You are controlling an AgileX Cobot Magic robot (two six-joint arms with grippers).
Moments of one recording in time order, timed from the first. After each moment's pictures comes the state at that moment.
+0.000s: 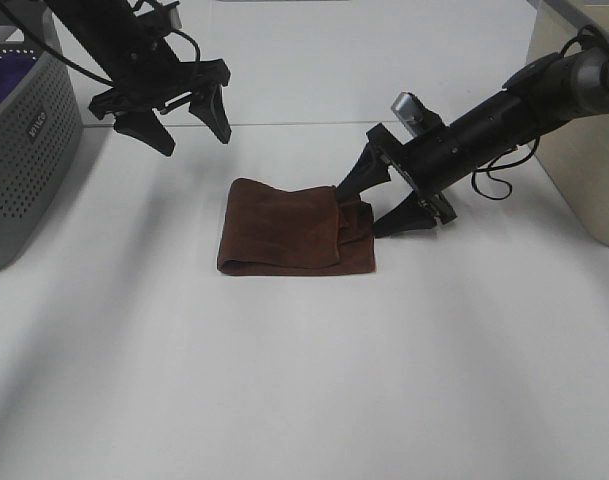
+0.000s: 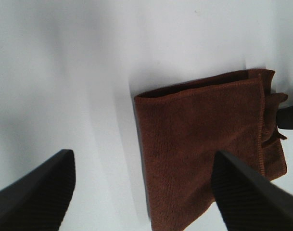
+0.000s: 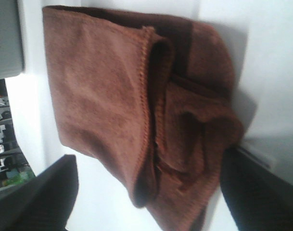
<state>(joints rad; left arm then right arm) -0.23 2.36 -2.11 -0.40 1.11 0.00 0.09 2.42 -1.71 0.93 1.09 -0.53</state>
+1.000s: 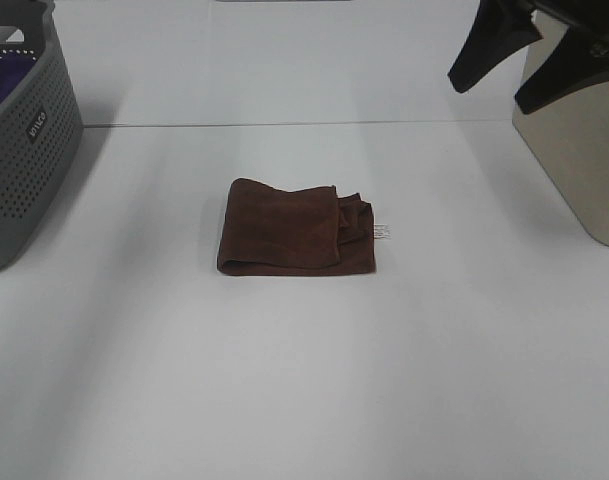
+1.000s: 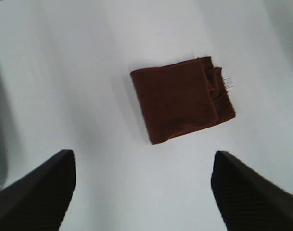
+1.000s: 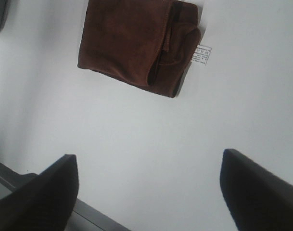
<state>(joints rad) -0.24 1.70 -1.80 -0.23 1.21 0.01 0.09 1.67 -1.51 0.46 1.21 -0.27</state>
